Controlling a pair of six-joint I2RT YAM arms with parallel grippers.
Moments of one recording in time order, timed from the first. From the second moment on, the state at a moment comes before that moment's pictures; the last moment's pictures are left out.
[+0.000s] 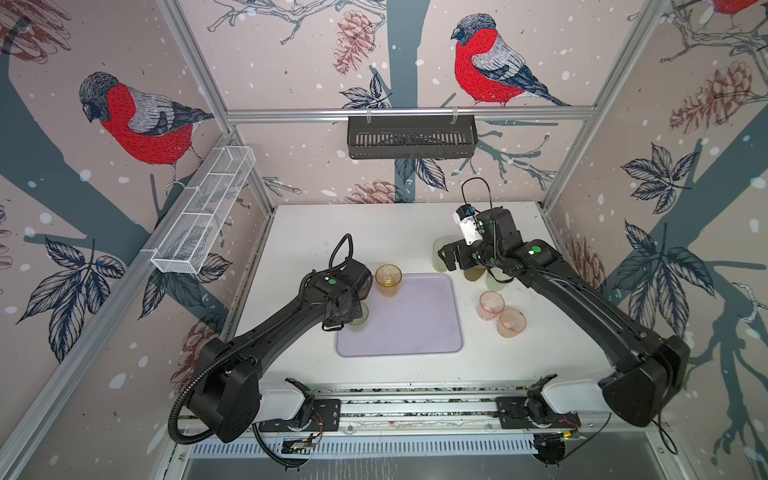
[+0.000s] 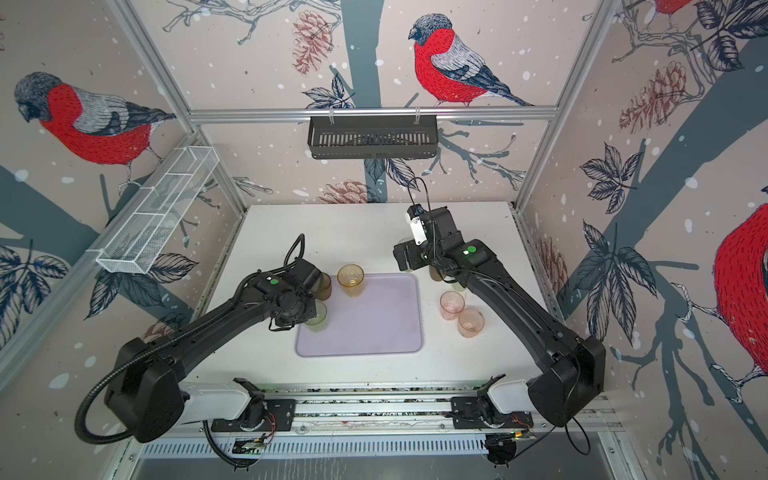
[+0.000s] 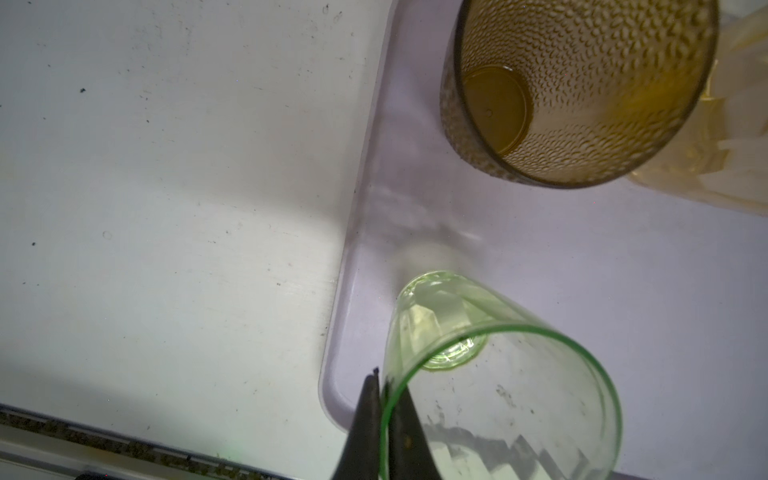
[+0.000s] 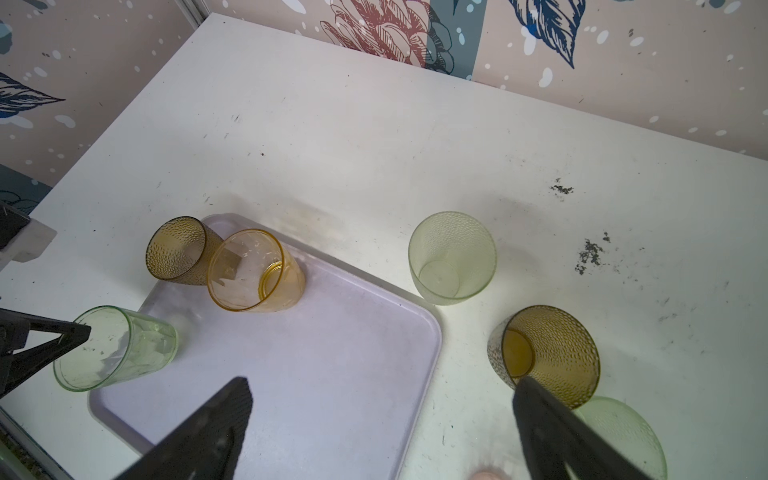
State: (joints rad) left arm -0.55 1.32 0.94 -0.99 -0.19 -0.78; right arm 0.56 1.37 1.34 -0.68 -0.04 0.11
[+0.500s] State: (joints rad) left arm -0.54 1.29 0.86 -0.91 -0.21 -0.78; right arm 0.57 1.38 1.34 -0.68 -0.04 0.11
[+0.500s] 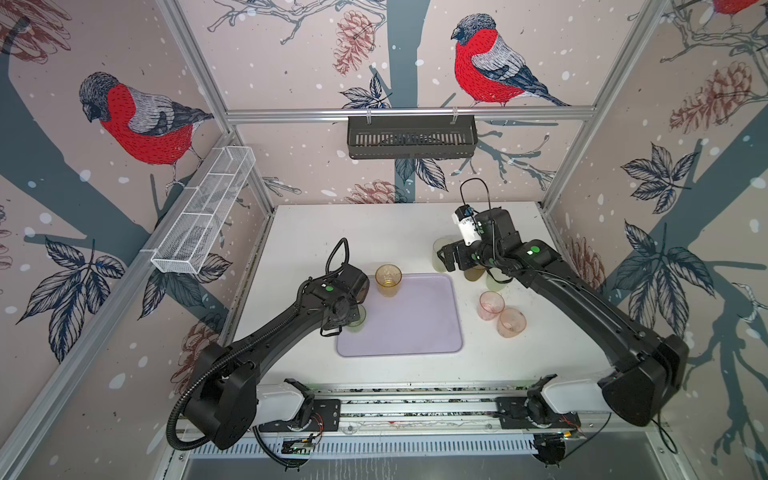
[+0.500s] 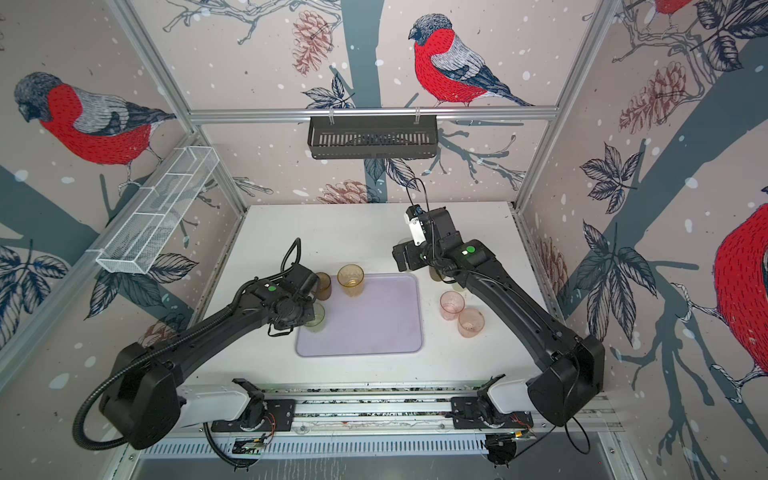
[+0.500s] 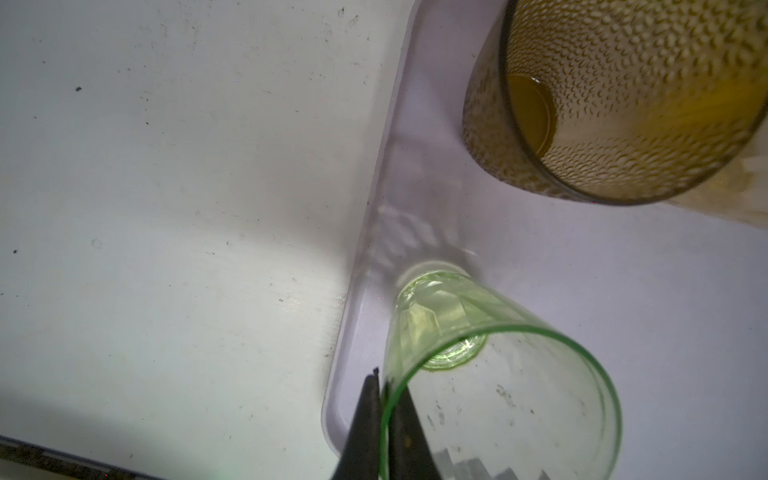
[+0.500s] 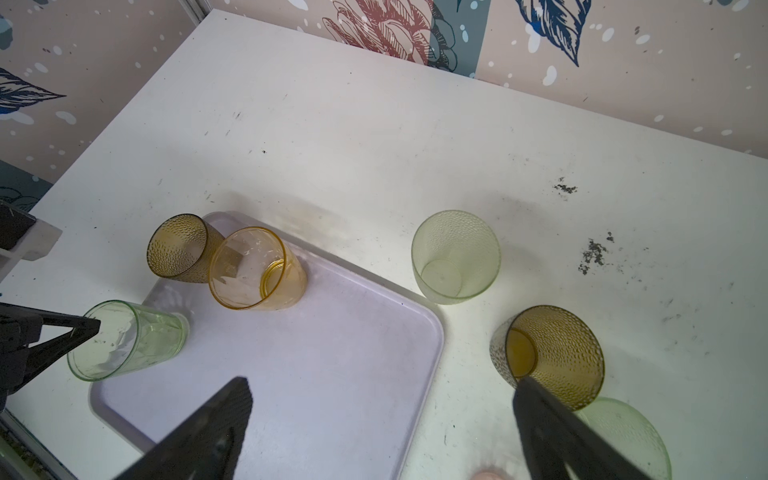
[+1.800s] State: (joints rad) left arm -0.53 1.26 0.85 -0.89 -0.21 -0.79; right arm 0.58 1.39 1.36 -0.68 -0.04 0.11
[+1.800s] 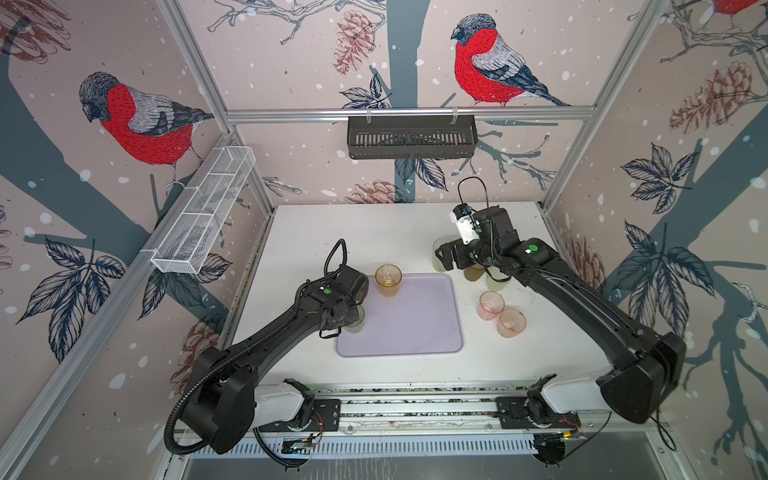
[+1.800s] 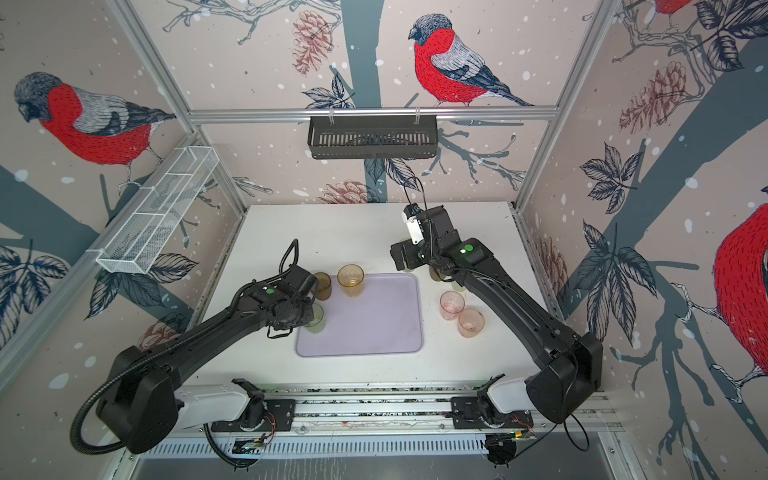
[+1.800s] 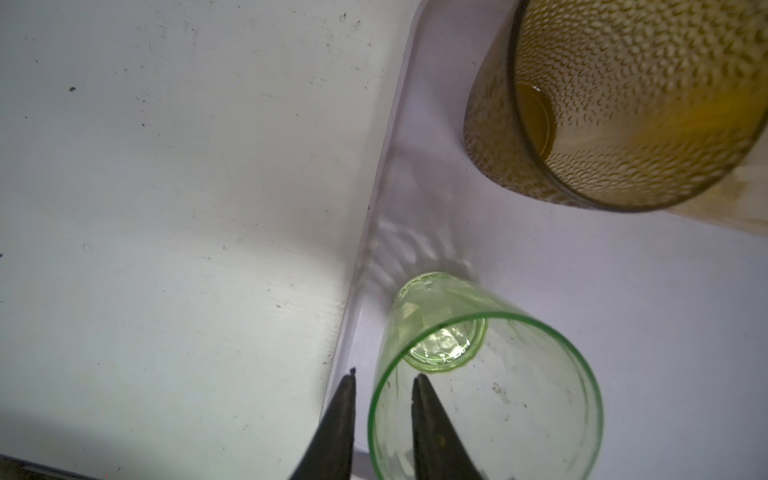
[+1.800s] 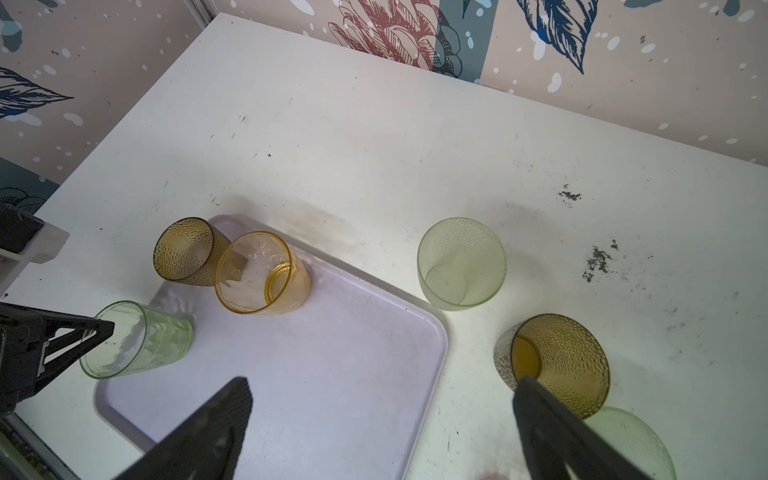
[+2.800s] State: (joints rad) left arm -0.54 1.29 1.18 -0.94 -0.07 -0.73; right arm 0.57 1.72 1.69 -0.91 0.02 0.05
